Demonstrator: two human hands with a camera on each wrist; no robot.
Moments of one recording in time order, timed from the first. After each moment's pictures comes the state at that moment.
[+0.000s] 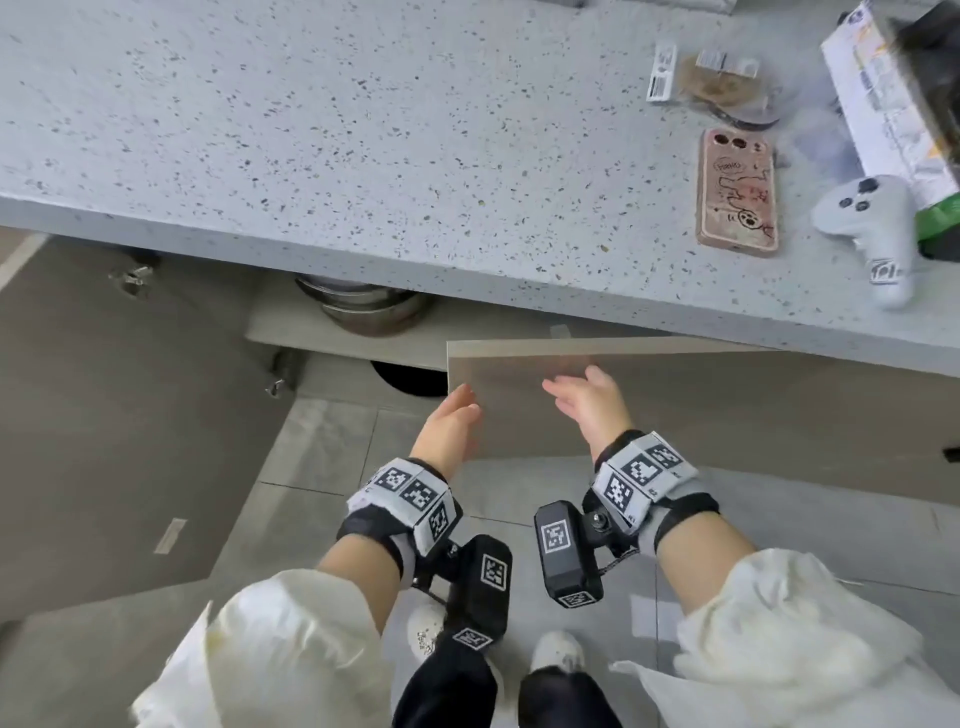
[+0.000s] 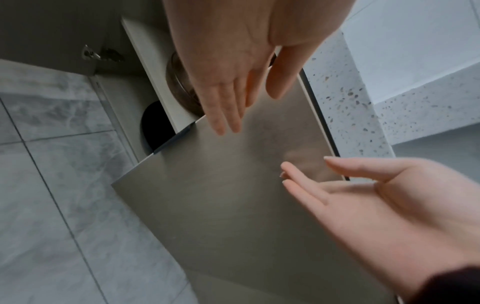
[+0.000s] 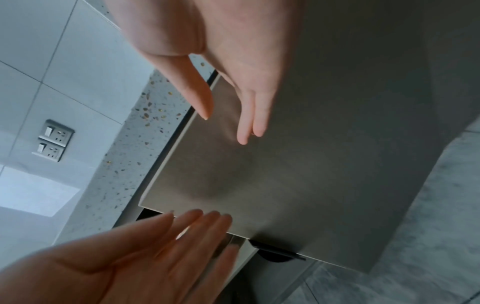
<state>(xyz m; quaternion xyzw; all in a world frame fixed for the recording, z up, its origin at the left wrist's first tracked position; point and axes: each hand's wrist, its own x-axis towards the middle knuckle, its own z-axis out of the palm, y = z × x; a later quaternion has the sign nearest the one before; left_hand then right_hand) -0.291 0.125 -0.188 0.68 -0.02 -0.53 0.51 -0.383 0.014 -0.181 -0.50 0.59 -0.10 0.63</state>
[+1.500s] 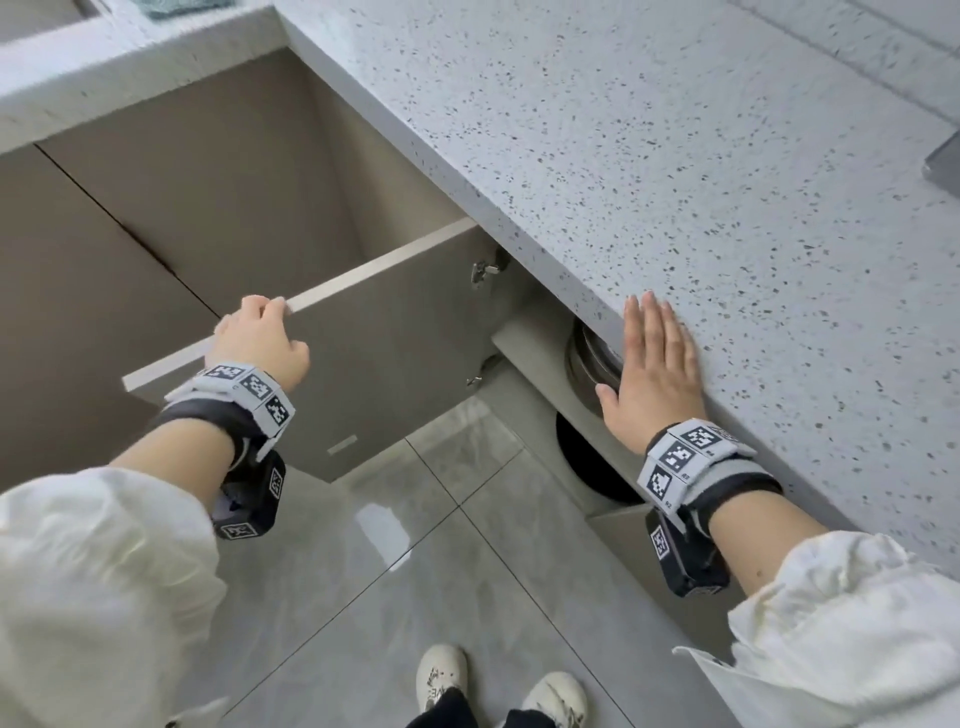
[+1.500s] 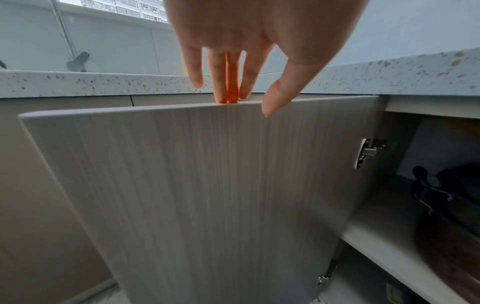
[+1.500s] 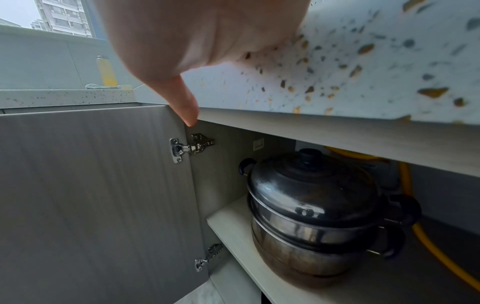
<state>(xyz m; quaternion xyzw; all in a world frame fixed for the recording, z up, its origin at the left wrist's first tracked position) -0.027 0.422 -0.149 0.99 0.06 -0.11 0.08 -0.129 0.091 -0.151 -0.99 0.10 0.04 0.02</state>
